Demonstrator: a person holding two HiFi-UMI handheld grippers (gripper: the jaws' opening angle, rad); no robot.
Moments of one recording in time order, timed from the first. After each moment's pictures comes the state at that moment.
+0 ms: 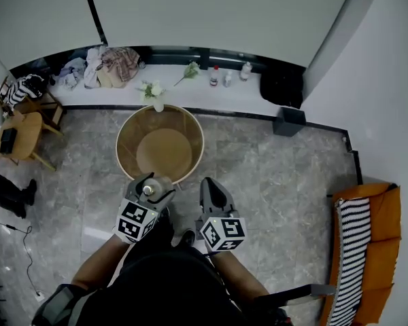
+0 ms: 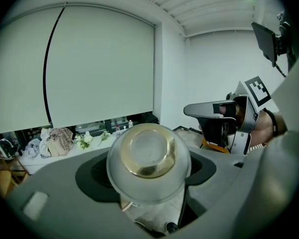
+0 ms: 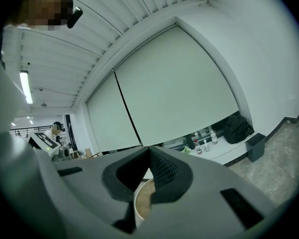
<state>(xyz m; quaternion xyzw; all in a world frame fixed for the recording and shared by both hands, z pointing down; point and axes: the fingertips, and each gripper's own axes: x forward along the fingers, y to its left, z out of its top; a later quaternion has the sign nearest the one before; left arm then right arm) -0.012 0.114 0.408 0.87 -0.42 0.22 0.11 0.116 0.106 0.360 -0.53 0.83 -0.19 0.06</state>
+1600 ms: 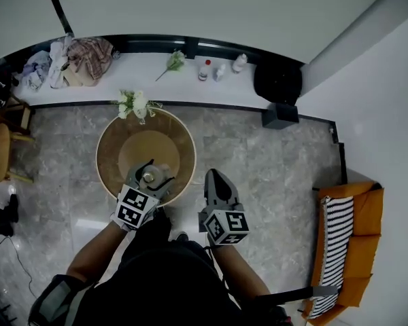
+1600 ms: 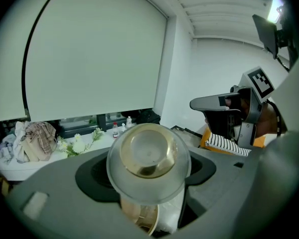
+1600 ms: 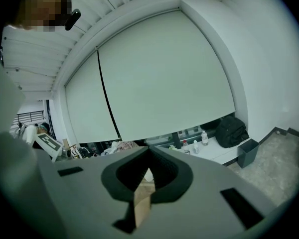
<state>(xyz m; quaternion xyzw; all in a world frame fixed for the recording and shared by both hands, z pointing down) -0.053 -0.150 0.471 0.90 -0.35 0.22 0.16 0.079 -0.141 0.398 -0.59 0.78 -0.21 -0.01</state>
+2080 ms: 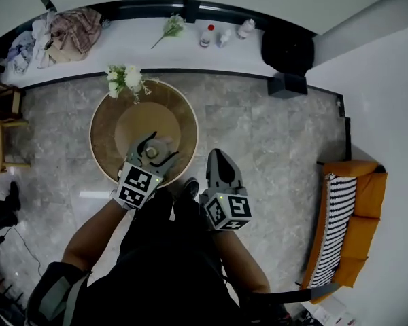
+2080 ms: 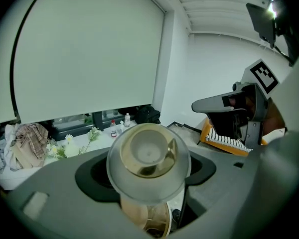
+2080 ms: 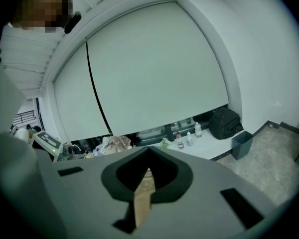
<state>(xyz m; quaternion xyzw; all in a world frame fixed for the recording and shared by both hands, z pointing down) -0.041 -0.216 0.516 0.90 -0.32 0.24 0.15 0.081 -0.193 0.451 -0.62 0.74 -0.24 -0.04</state>
